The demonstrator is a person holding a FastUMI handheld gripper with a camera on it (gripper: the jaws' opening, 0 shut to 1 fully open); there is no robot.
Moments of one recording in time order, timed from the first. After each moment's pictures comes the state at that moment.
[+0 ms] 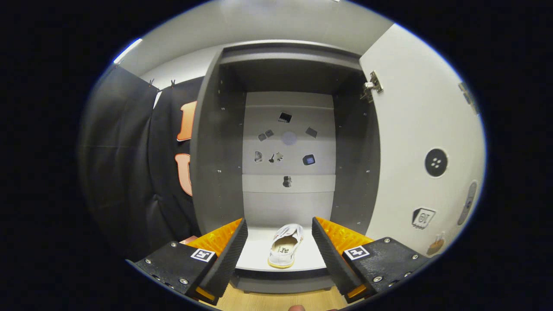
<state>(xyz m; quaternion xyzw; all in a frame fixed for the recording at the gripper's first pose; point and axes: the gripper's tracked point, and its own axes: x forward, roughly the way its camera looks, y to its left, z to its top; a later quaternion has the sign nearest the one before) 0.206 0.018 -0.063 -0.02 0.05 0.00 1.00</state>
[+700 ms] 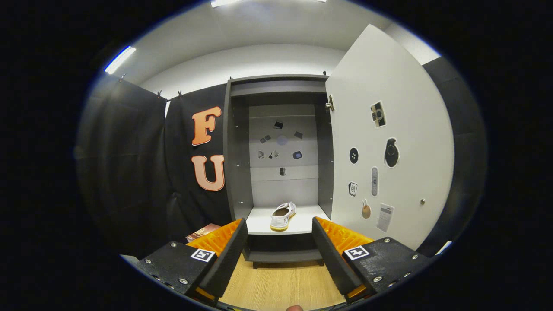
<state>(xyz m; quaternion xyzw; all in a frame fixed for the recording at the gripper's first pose) 0.012 -0.013 -0.049 0.01 0.07 0.01 1.00</state>
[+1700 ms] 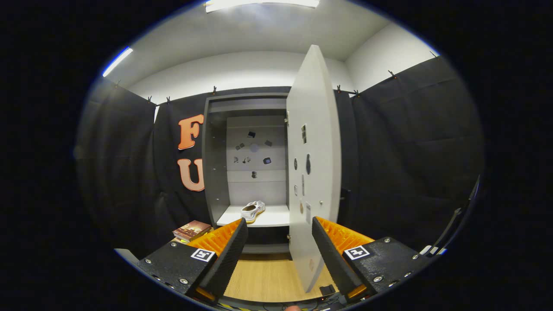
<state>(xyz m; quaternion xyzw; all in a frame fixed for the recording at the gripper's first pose) -0.082 -0.133 -0.015 0.00 0.05 -0.05 1.00</state>
